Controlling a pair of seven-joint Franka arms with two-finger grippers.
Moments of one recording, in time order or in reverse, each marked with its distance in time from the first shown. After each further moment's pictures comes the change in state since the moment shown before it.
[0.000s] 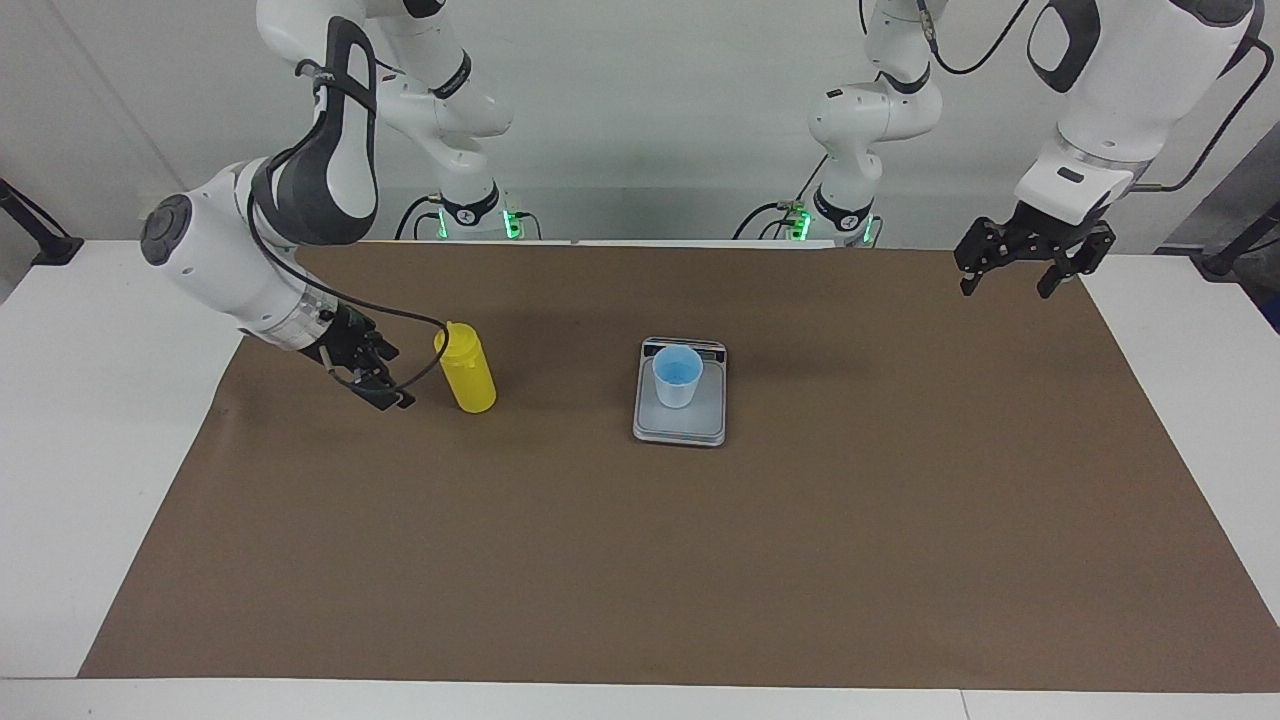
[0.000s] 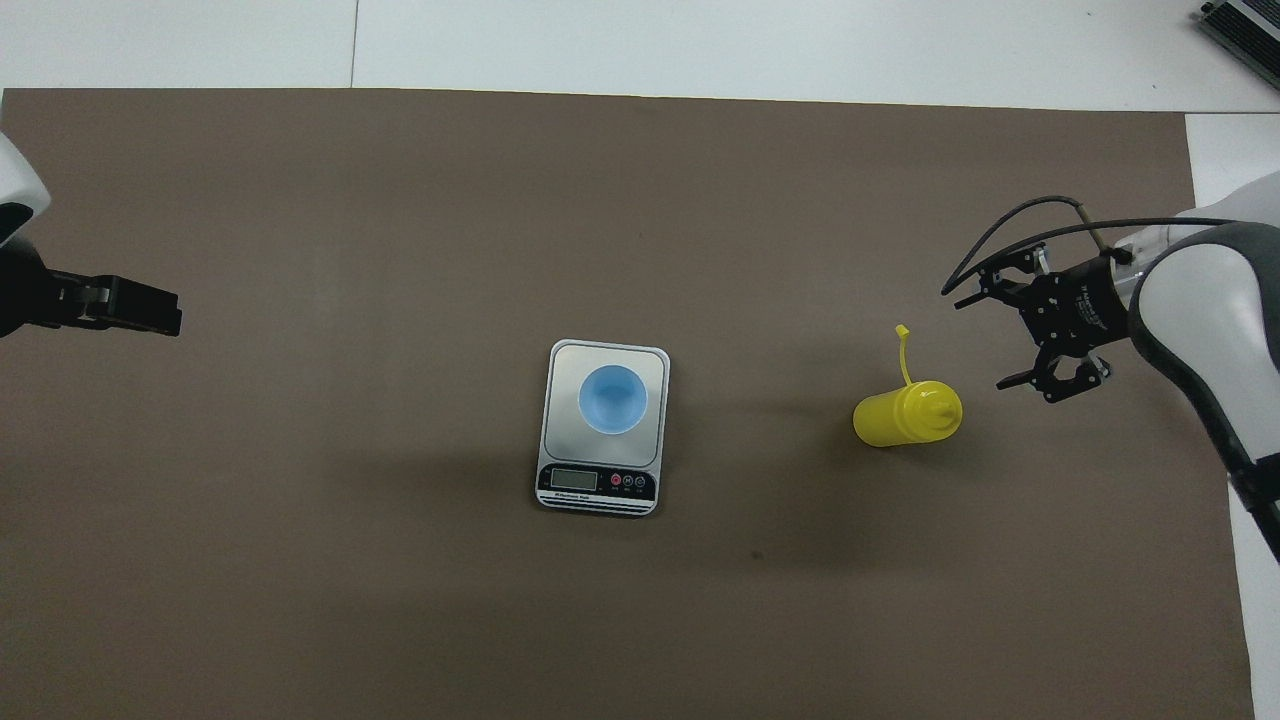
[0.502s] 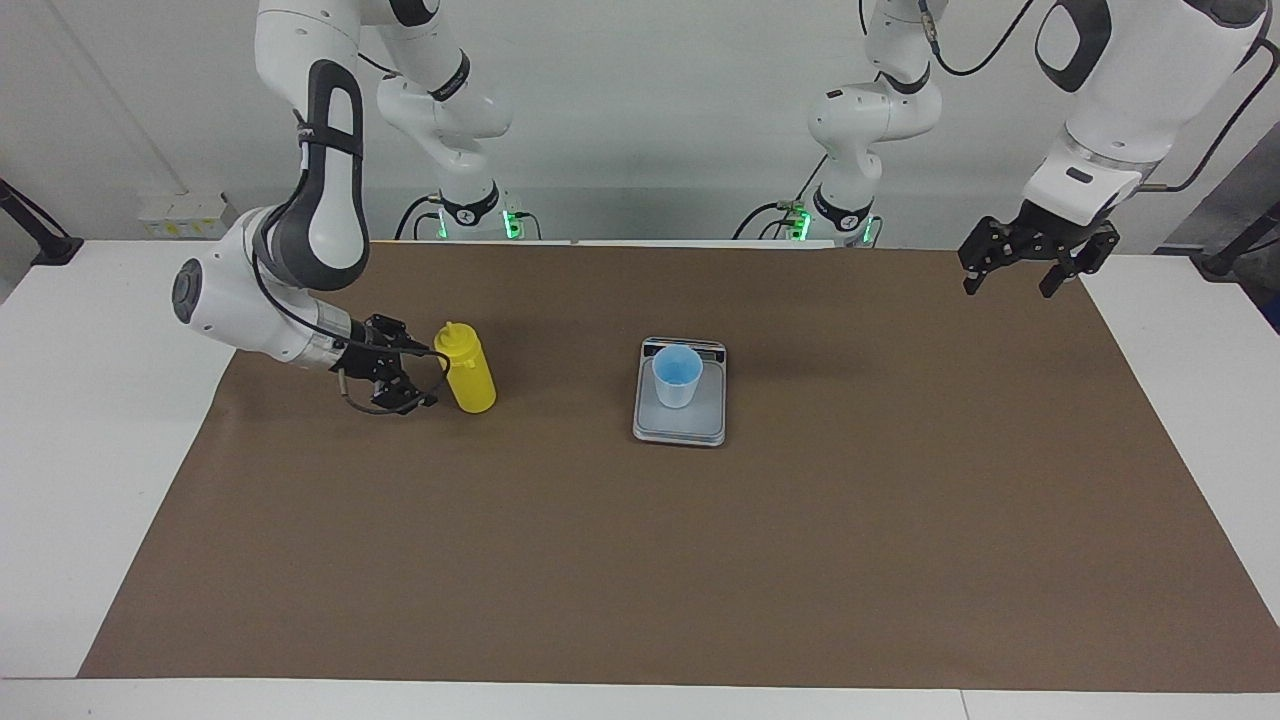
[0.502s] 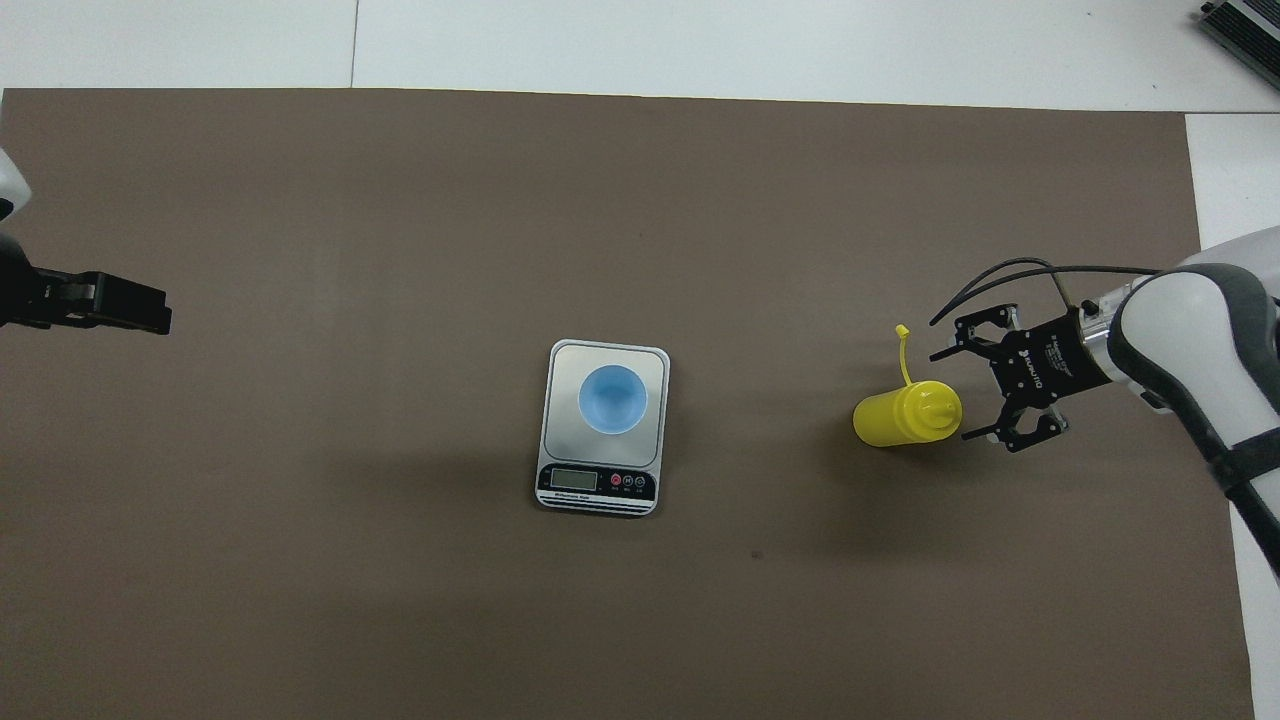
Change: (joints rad) left arm 0.018 0.003 0.003 0.009 -0.007 -0.011 0.000; right arm -0.047 0.016 -0.002 -0.161 0.130 0.016 0.034
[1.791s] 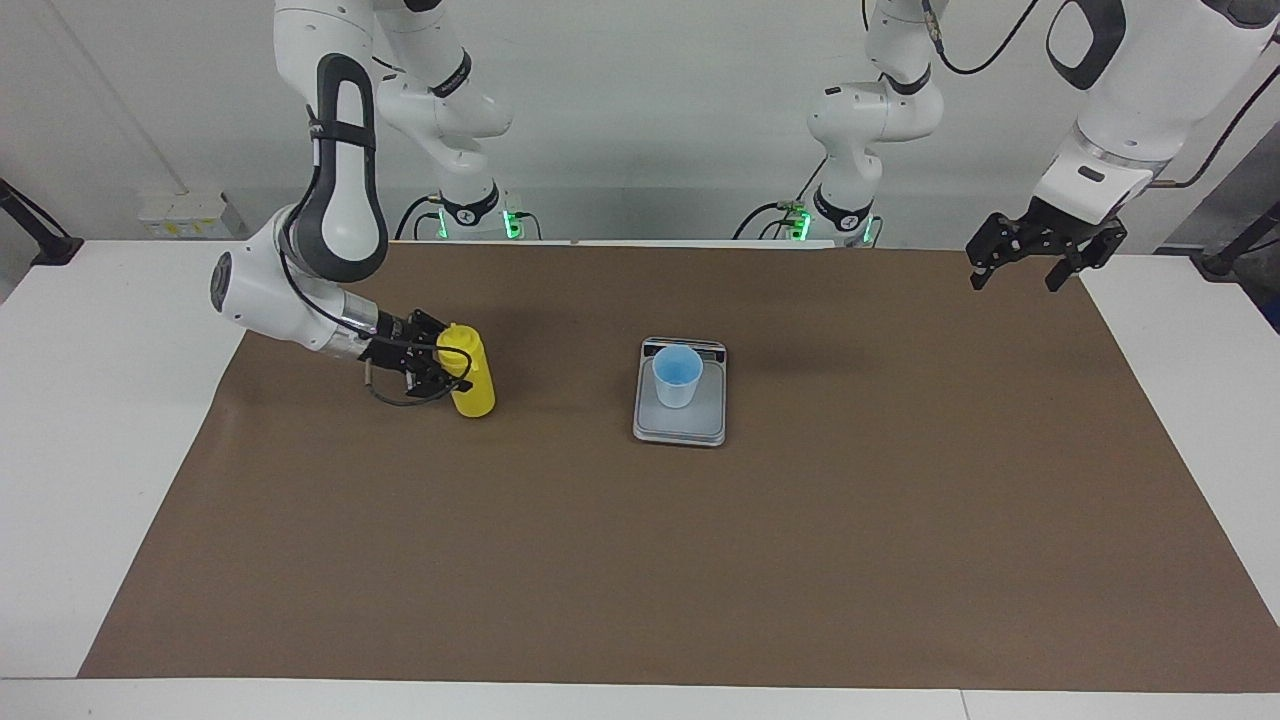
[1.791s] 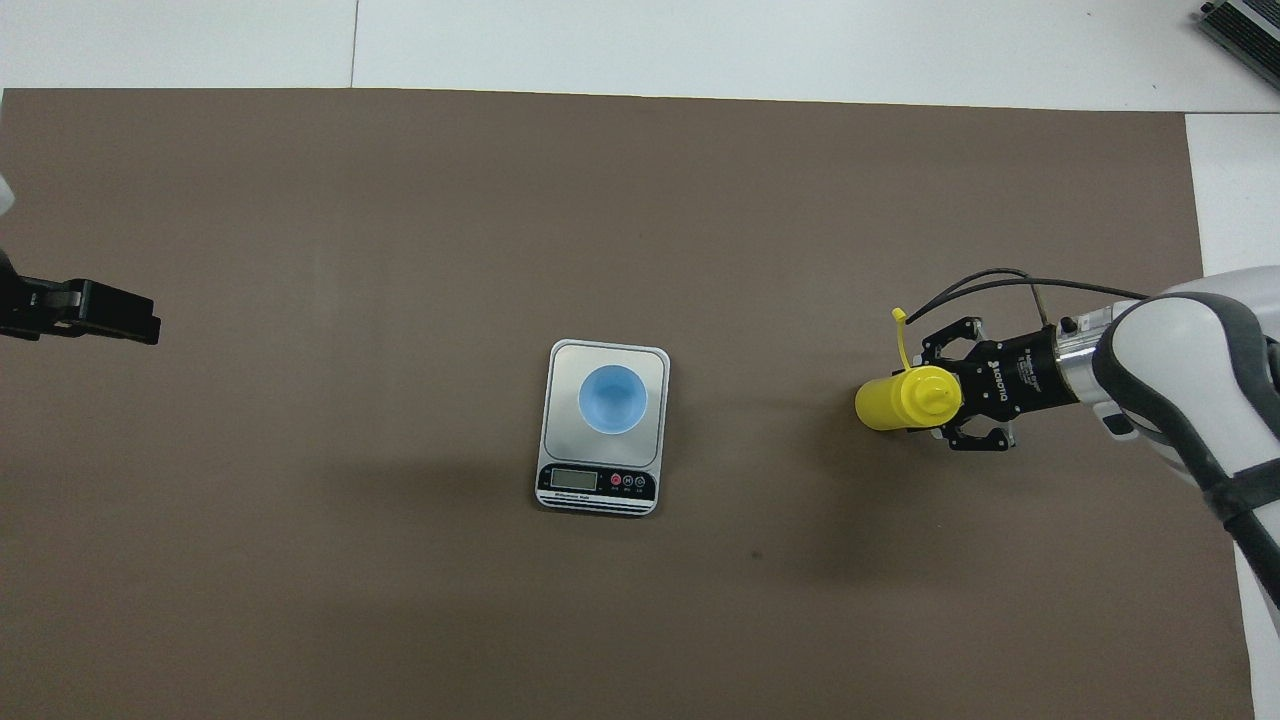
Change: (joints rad) left arm -0.115 -0.002 0.127 0.001 -0.002 -0.031 0.001; right arm 0.042 -0.082 0.007 -0.089 0.154 0.070 0.042
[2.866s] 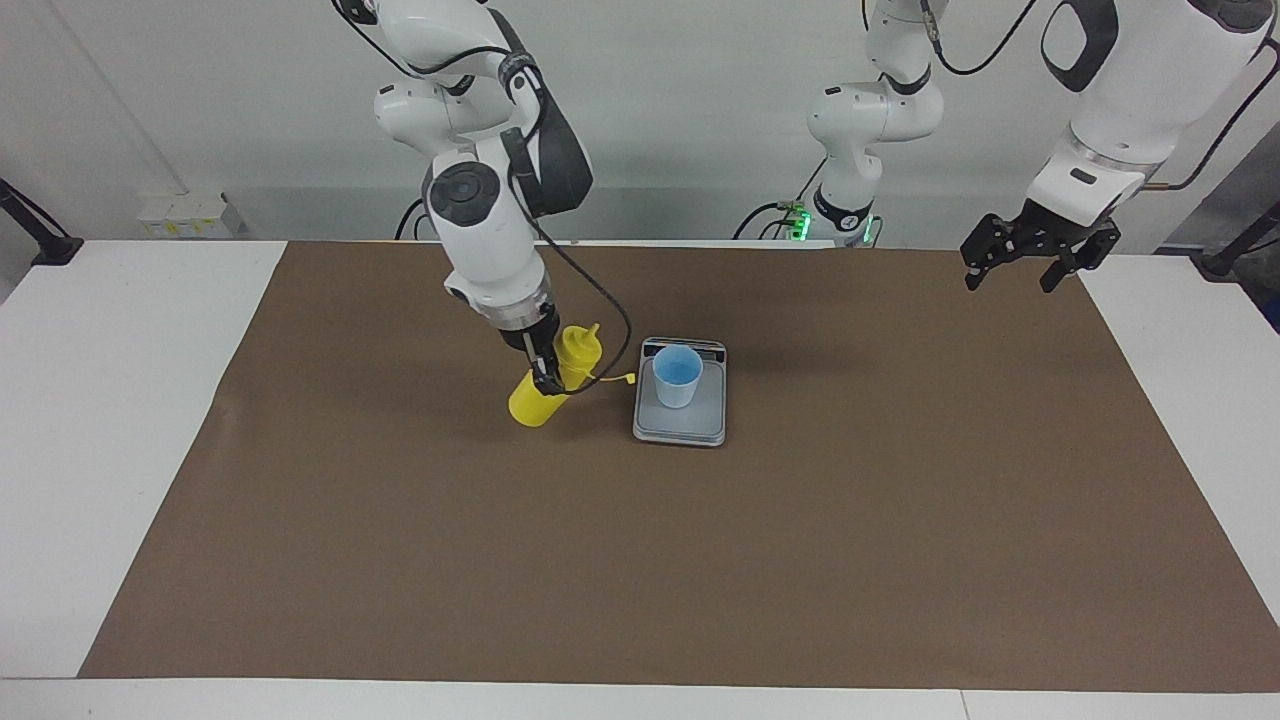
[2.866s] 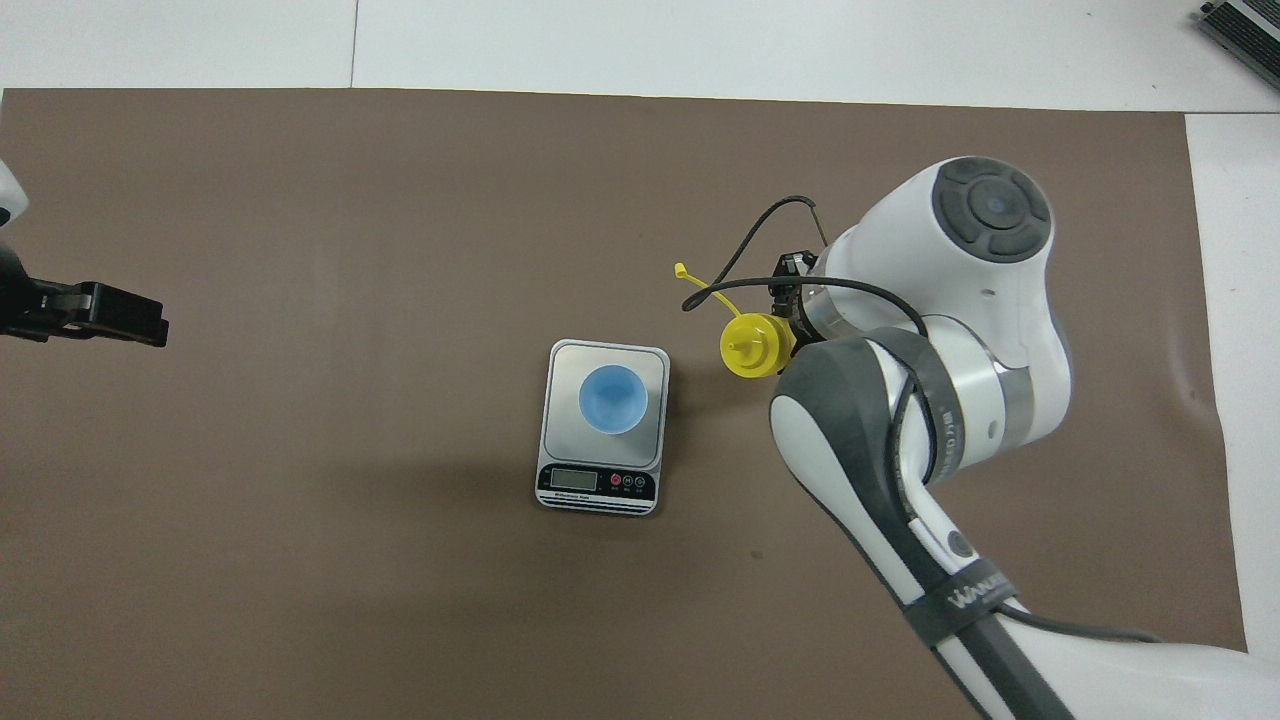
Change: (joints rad) left arm 0.000 0.000 -0.009 -0.006 0.000 0.000 0.000; right arm 0.461 0.089 0.011 0.349 -0.604 0.069 0.721
